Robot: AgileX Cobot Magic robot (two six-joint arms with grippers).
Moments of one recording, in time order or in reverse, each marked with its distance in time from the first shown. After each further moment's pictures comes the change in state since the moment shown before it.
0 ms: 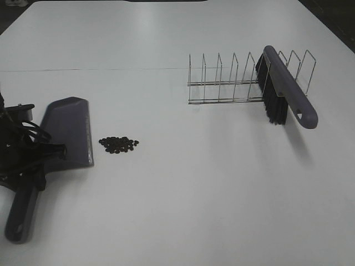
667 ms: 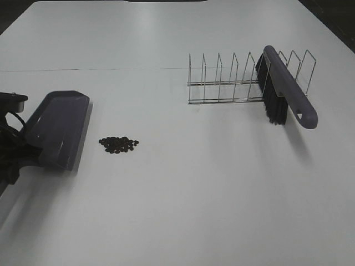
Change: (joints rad) left arm 0.000 -0.109 0.001 0.245 0.108 0.086; right arm 0.000 0.026 -0.035 0.002 0.006 0.010
